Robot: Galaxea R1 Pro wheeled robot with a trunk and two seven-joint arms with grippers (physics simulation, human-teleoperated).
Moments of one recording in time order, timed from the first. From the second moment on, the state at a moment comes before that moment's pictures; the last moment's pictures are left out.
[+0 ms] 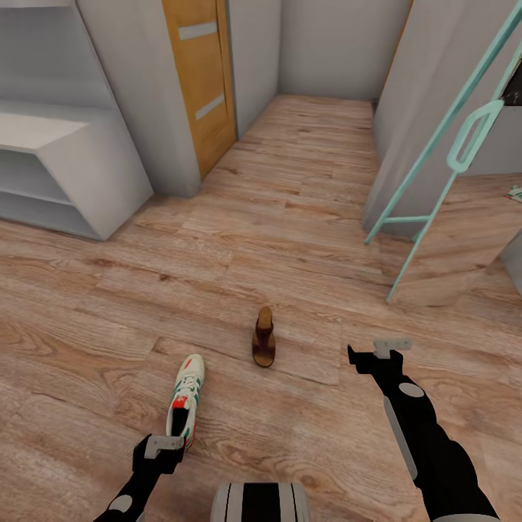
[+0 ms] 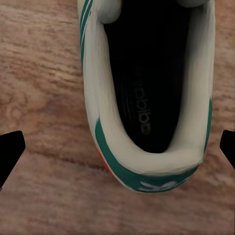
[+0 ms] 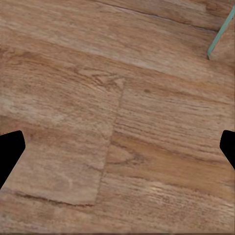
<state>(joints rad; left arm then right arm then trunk) -0.46 0.05 0.01 -0.27 -0.06 -0.45 -0.01 -0.41 -0.05 -0.06 -1.33 0.06 0.40 -0.02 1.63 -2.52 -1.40</state>
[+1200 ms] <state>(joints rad) -0.46 0.05 0.00 -0.26 -0.06 -0.55 -0.01 -0.41 -0.05 -0.06 -1.33 0.06 0.40 -0.02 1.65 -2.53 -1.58</state>
